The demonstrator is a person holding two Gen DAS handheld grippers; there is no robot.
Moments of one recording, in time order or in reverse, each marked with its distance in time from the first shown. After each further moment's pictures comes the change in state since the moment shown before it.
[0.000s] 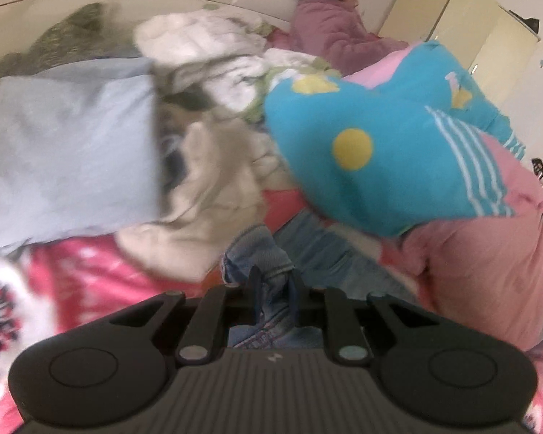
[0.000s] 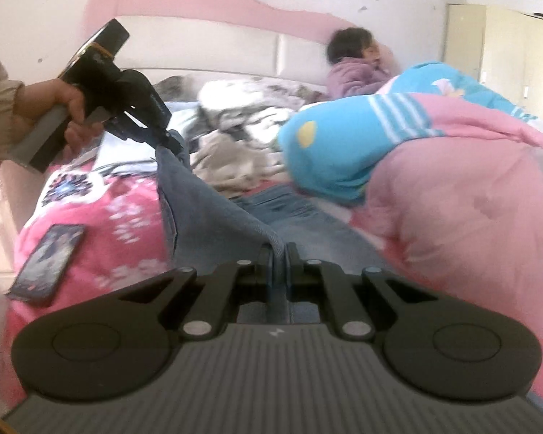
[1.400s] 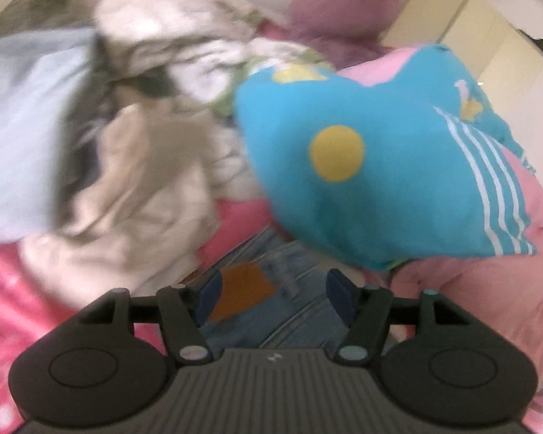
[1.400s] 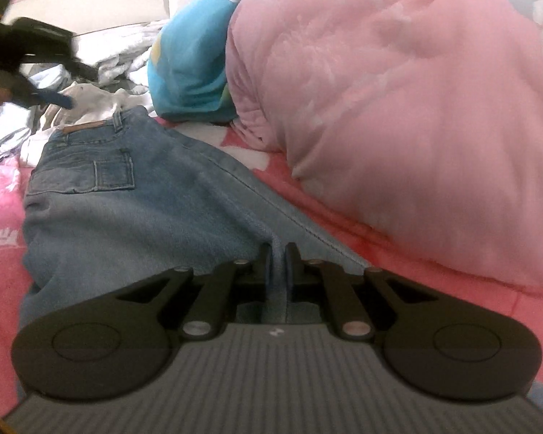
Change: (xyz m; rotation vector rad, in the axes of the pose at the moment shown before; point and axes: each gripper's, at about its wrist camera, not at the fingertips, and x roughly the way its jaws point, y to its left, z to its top) left arm 0.073 -0.021 0.013 -0.095 0.018 -0.019; right arm 0.130 -0.155 -0.085 0.205 0.157 -0.118
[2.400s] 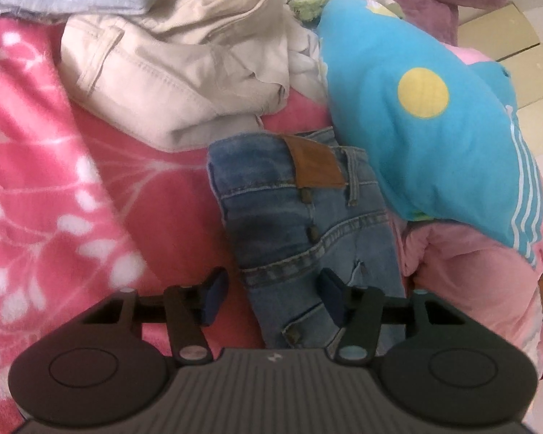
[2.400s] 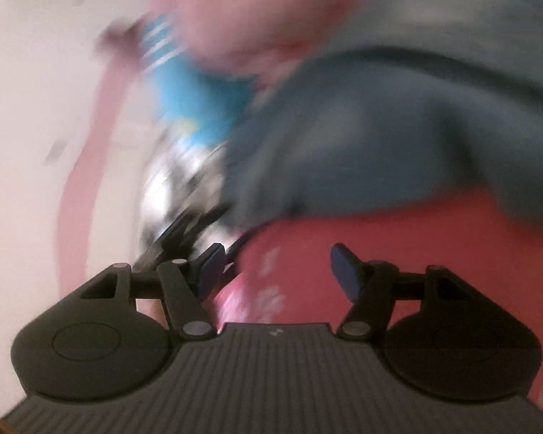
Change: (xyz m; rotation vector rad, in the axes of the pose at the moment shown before) left arm 0.036 0.072 -0.057 -0.345 0.202 -0.154; right arm -0.137 0.069 -0.086 1.302 0.070 0.258
